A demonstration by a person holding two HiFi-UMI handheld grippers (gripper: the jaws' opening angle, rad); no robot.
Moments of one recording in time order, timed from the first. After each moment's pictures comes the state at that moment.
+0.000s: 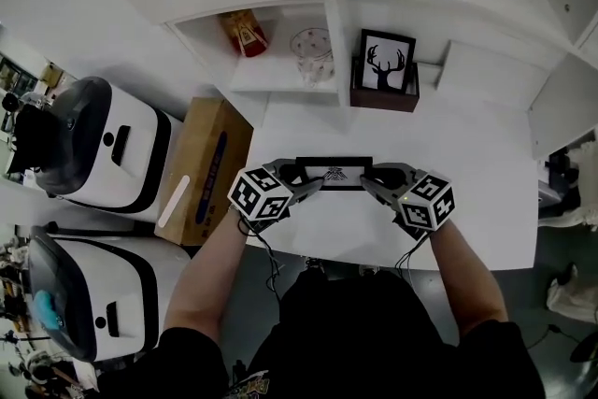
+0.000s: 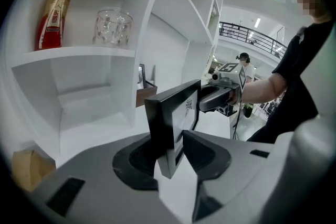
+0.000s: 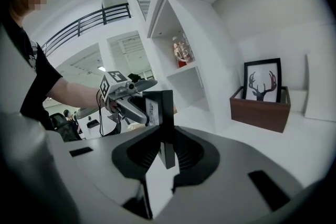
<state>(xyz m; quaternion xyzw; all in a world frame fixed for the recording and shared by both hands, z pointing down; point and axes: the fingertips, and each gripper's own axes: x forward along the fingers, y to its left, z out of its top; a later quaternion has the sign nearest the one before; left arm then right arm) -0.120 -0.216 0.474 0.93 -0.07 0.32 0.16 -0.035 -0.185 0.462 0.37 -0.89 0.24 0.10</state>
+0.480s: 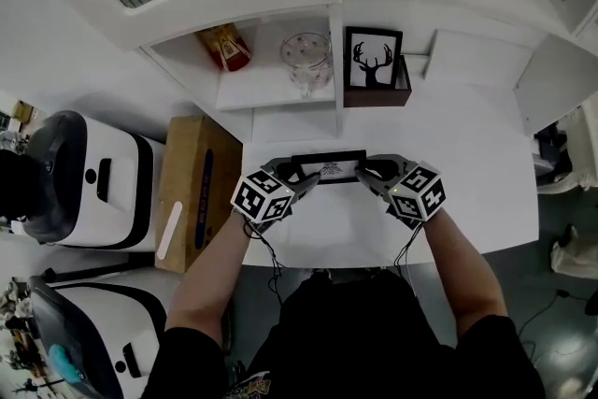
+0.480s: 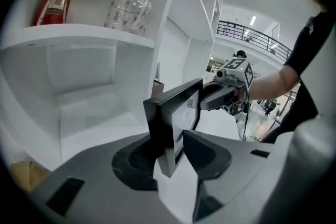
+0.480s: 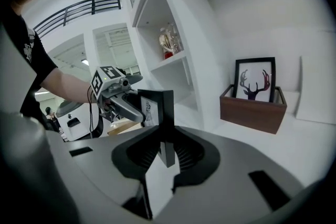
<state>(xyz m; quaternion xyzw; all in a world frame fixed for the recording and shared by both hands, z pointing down) -0.127 -0.267 0.504 0.93 -0.05 0.33 0.15 -0.043 -0.230 0.490 0.43 -0.86 0.24 0.14</state>
